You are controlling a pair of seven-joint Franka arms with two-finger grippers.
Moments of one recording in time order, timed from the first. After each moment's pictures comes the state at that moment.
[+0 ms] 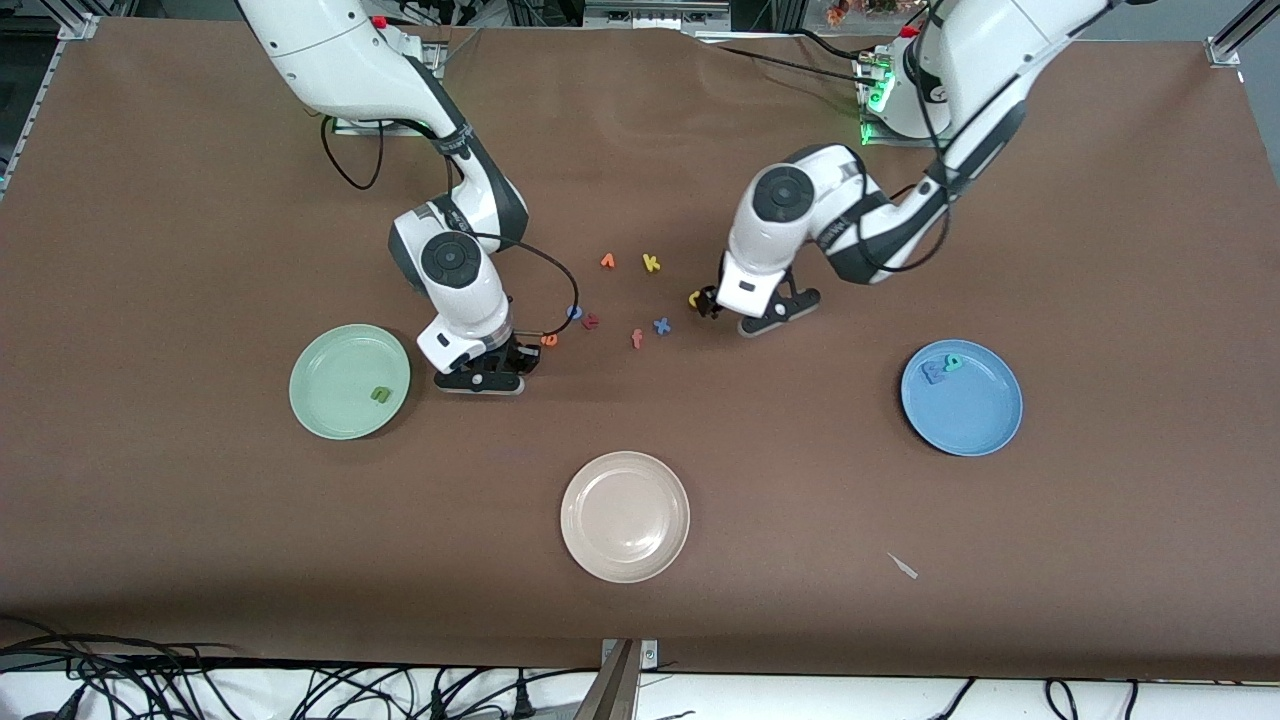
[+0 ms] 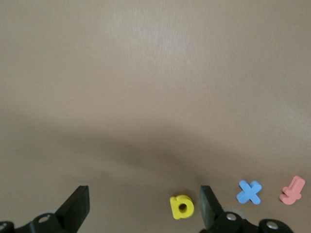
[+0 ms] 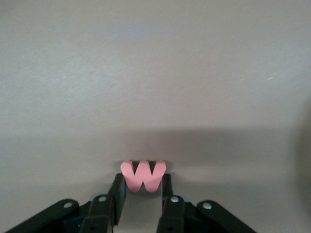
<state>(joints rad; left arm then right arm) 0.08 0.58 -0.80 -2.07 0.57 2.38 -1.58 0.53 0.58 -0.04 -1.94 -0.13 2.58 0.61</state>
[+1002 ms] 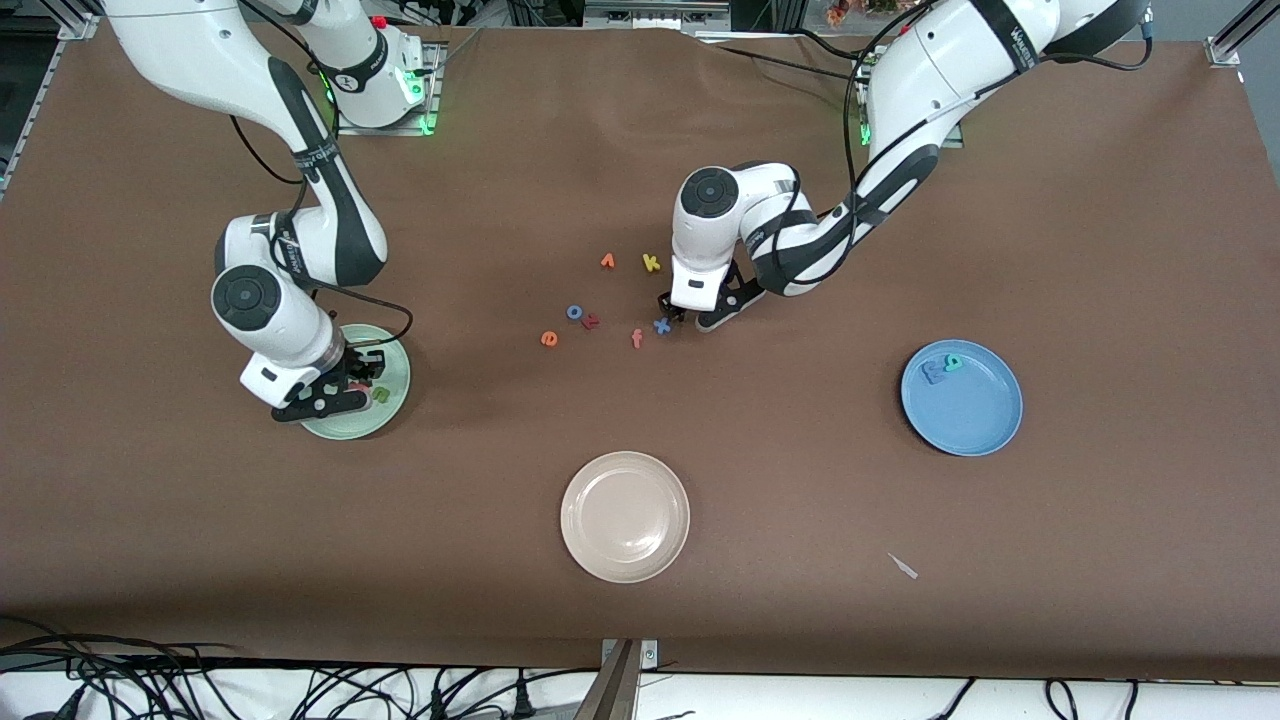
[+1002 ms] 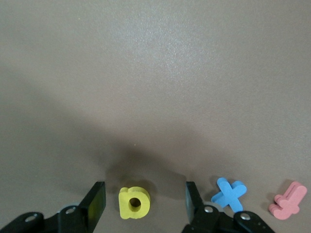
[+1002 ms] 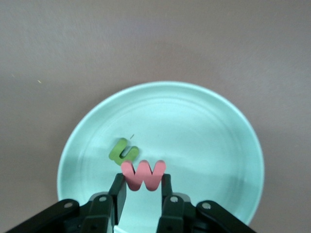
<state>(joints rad) -0.10 0.74 -0.71 -1.94 0.69 2.40 -1.85 0.29 0.45 -0.14 -2.05 -0.08 2.49 0.00</state>
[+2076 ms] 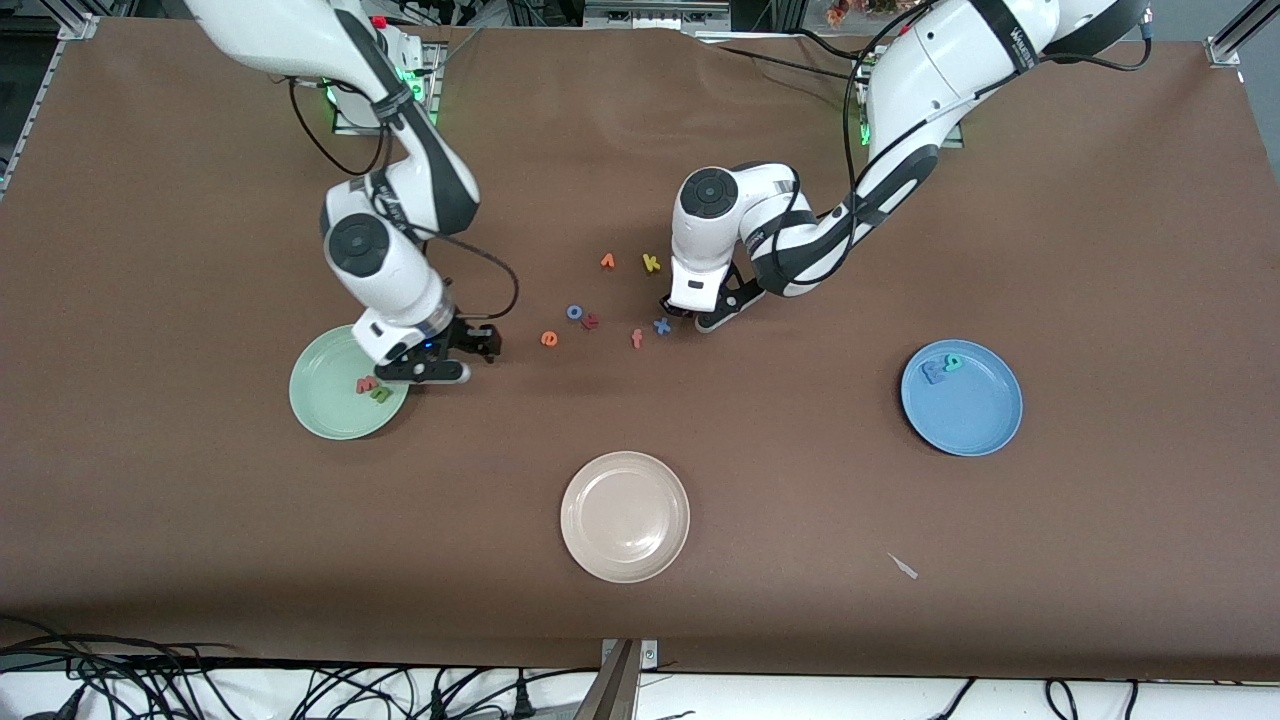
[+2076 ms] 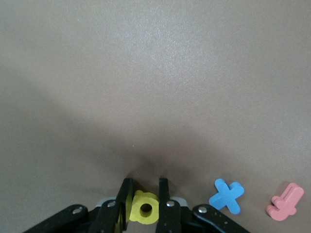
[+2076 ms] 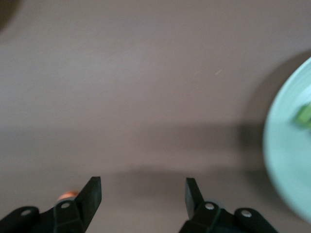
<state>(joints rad) -0.10 0.74 -0.71 -1.93 0.69 2.40 -1.85 0.40 0.41 0.06 -2.05 0.02 2.53 0.50</state>
